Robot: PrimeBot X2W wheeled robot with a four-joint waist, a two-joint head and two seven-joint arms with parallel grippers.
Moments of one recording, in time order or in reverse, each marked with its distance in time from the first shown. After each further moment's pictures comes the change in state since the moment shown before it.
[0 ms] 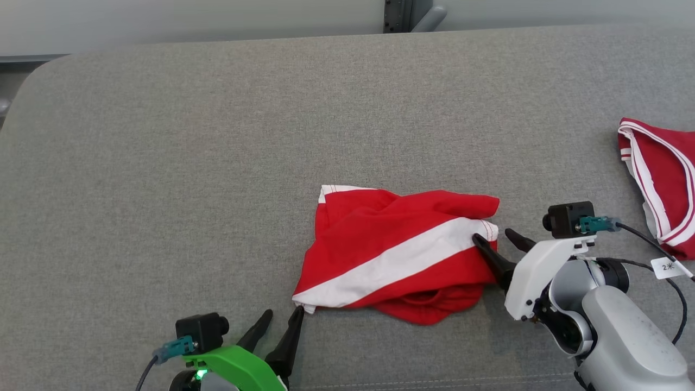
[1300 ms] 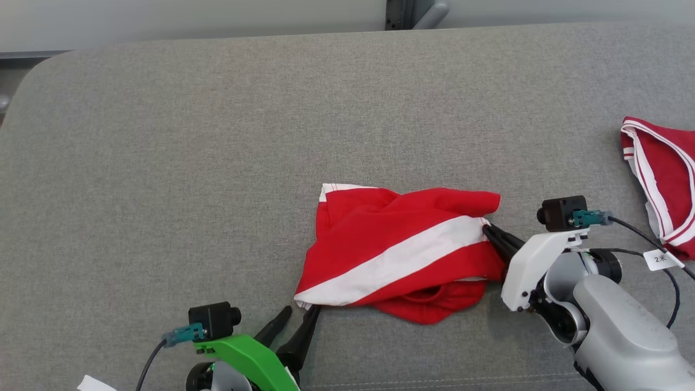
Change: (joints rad) left arm -0.088 0.055 -0.158 0.055 -0.223 0.000 0.000; right arm -0.124 -0.040 0.175 0.185 0.117 0.000 -0.138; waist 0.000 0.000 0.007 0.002
